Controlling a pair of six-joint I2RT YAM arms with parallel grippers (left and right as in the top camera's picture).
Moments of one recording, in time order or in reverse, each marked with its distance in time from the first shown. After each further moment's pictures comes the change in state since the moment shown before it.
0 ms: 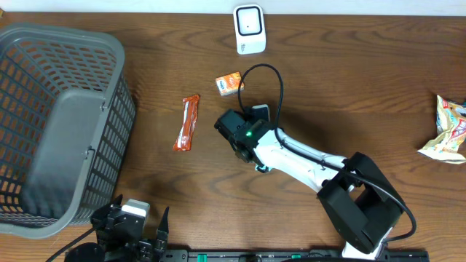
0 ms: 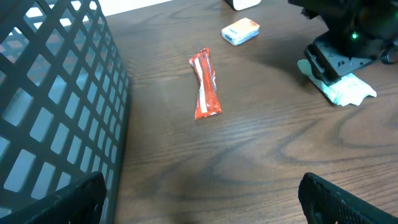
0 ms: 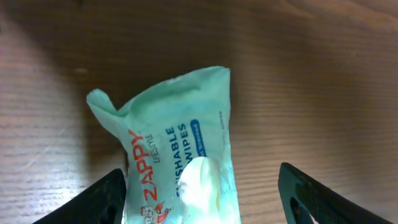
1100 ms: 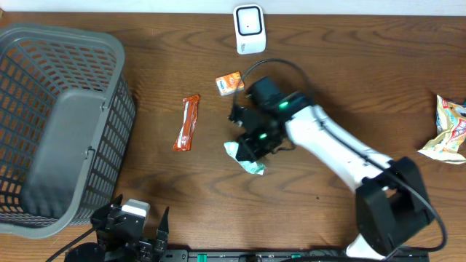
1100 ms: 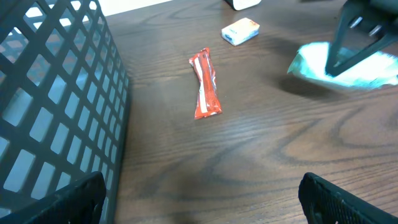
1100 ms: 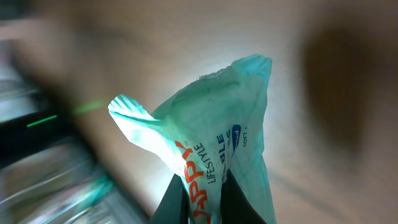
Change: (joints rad) left arm 0.000 0.000 0.000 0.000 0.000 0.000; right arm -0.251 -0.105 0.109 -0.195 -1.158 -0.677
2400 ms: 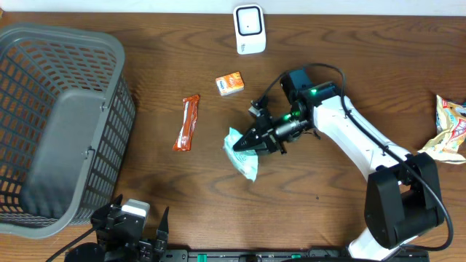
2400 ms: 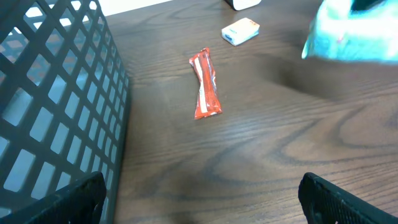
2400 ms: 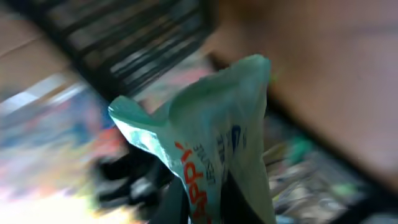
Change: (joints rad) left arm 0.000 0.000 0.000 0.000 0.000 0.000; right arm -0.147 0.000 -0.024 -0.033 -0.467 0.497
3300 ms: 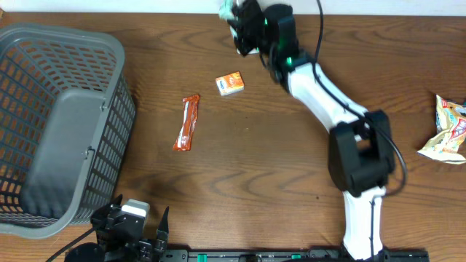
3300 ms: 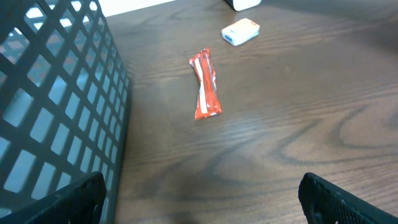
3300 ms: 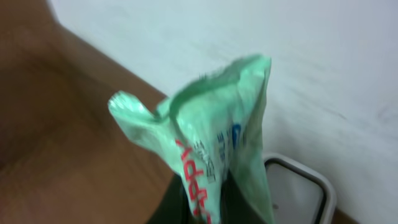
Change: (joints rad) left arm 0.000 0.000 0.000 0.000 0.000 0.000; right arm -0.006 0.449 0.537 1.095 0.848 -0.630
